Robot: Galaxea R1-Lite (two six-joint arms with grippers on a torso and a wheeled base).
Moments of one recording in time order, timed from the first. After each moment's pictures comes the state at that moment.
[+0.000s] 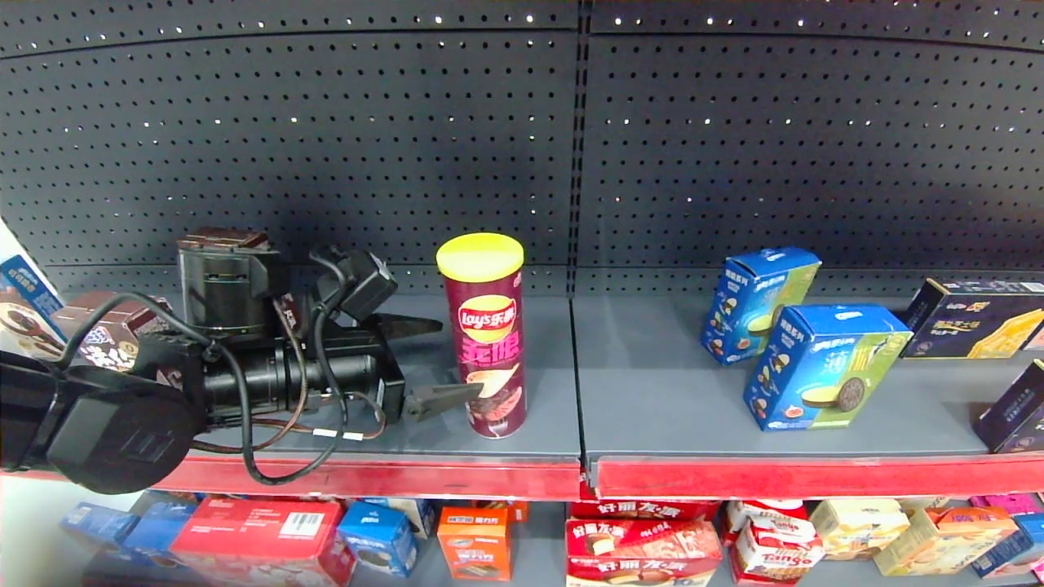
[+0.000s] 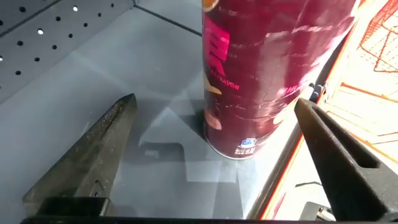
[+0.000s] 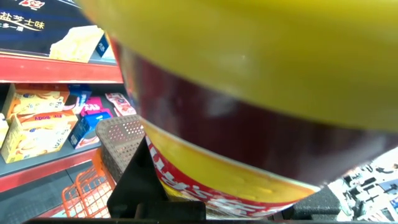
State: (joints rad) left arm -0.25 1.75 -0.82 -0.59 -0.66 0.32; right arm -0.19 0.10 -0.49 0.16 -0.68 -0.76
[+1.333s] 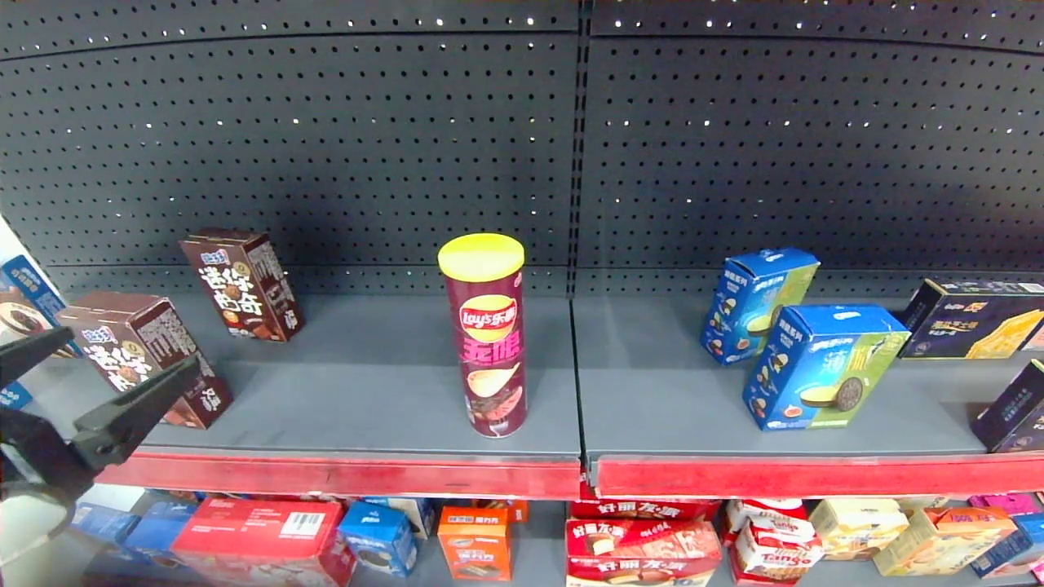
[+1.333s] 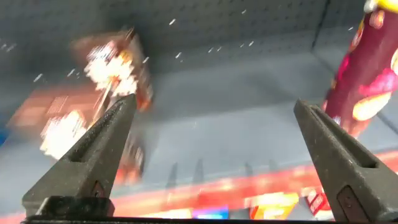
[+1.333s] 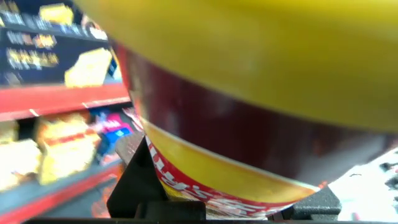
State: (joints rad) left arm -0.04 0.93 -0.39 -0.54 -0.07 0.07; right arm -0.20 0.16 -0.50 0.10 -0.66 -0.59
